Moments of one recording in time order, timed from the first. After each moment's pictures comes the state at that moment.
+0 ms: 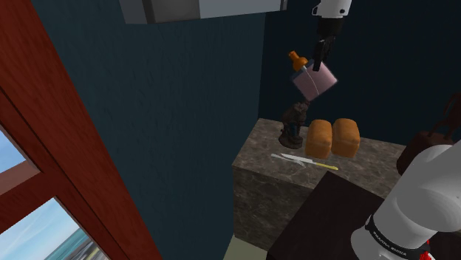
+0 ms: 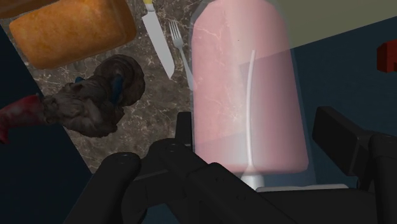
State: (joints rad) arm -0.12 -0.33 -0.31 -1.89 -0.10 1.58 -0.52
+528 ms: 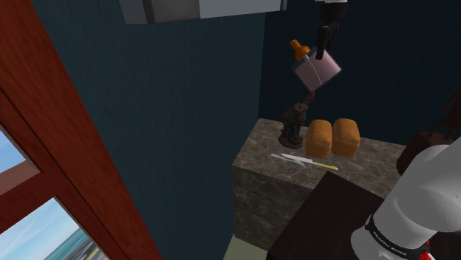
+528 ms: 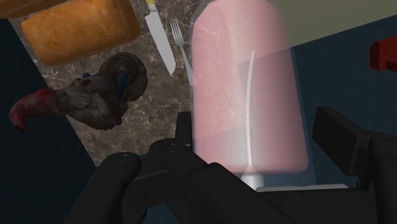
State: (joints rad) arm -0.11 -0.30 -0.31 -1.75 -0.10 1.48 -0.53
